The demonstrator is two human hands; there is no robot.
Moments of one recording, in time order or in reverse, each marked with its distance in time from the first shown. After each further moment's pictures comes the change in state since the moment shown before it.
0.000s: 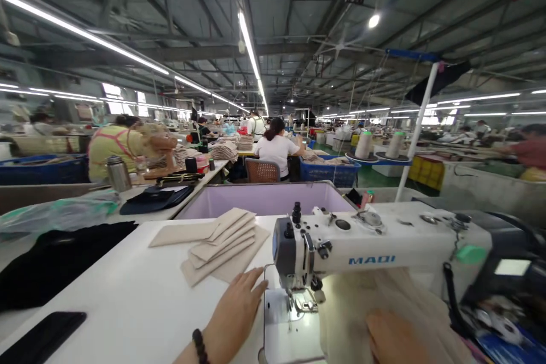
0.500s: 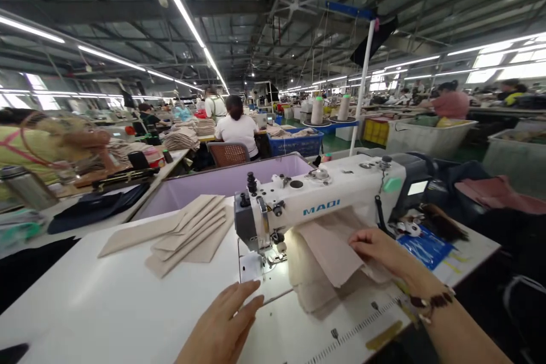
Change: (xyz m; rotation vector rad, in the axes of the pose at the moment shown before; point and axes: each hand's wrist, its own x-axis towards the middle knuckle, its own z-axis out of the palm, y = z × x) left_hand -0.032 0.048 -0.038 -0.154 0.208 0.372; right_hand -0.013 0.036 -0.074 0.864 -0.213 0.416
